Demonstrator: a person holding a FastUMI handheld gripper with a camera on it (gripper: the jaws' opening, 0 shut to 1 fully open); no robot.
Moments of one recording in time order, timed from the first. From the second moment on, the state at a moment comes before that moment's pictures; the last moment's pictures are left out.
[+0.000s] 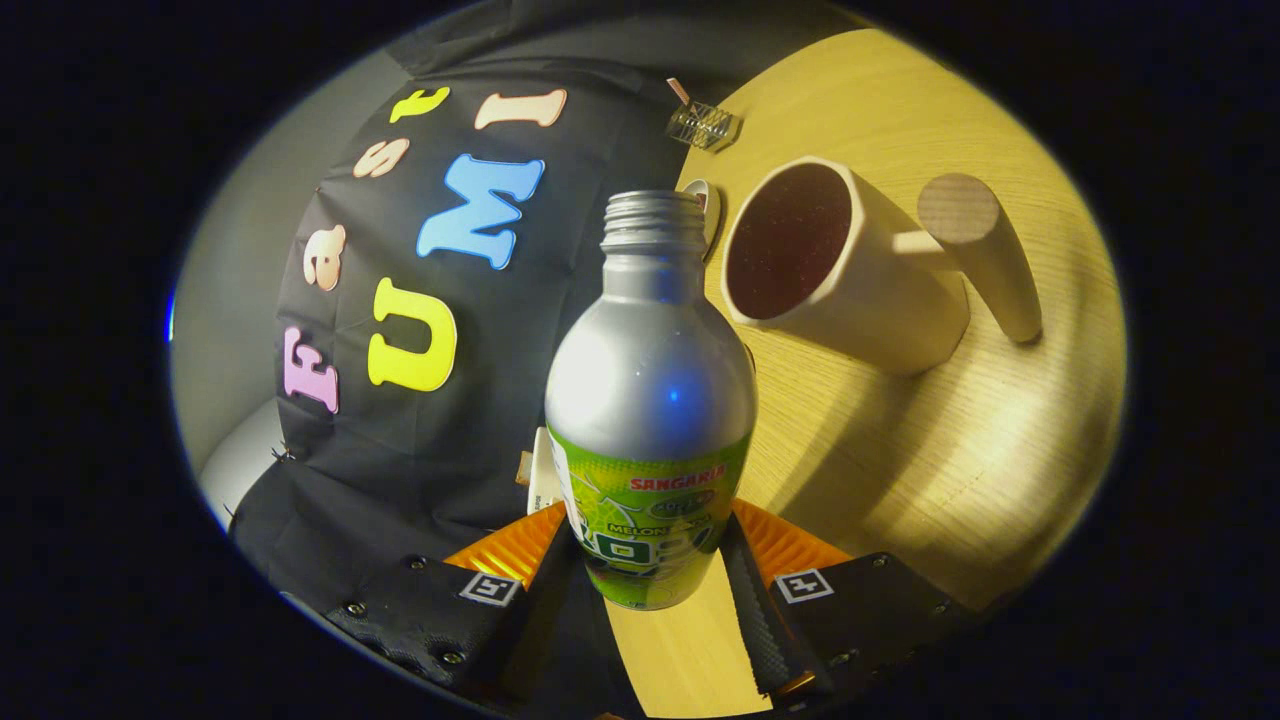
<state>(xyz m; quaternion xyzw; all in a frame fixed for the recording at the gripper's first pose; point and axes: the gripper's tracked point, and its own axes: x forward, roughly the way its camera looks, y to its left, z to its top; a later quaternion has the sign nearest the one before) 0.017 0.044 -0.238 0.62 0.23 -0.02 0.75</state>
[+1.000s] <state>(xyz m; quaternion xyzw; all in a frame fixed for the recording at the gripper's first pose) 0.041 0.065 -0.196 0.76 0.22 -0.01 0.61</state>
